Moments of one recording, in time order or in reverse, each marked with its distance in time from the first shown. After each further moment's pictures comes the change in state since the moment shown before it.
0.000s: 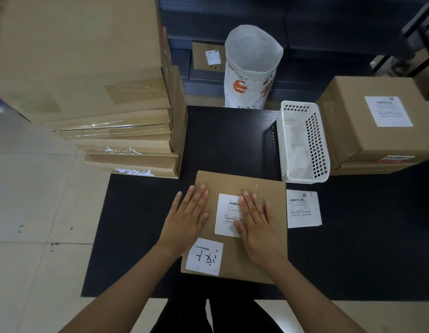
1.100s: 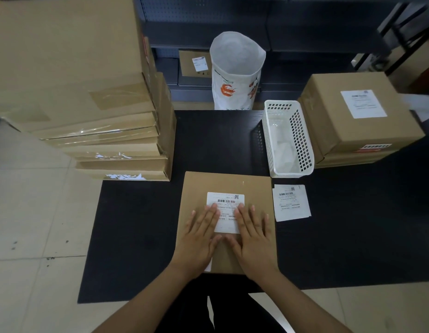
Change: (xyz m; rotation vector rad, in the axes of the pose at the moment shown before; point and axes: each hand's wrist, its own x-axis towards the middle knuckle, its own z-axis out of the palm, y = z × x) left_hand -0.029 0.055 0.011 -0.164 -0.044 0.105; right_hand -0.042 -0.003 0.015 -0.066 0.026 0.115
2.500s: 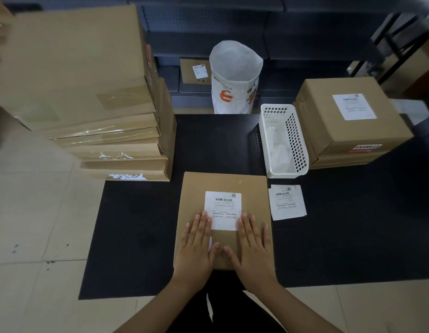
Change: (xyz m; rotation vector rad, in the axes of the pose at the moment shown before) left_hand -0.030 0.026 0.005 -0.021 -0.032 -0.234; right_hand -0.034 -0.003 0.005 0.031 0.005 0.015
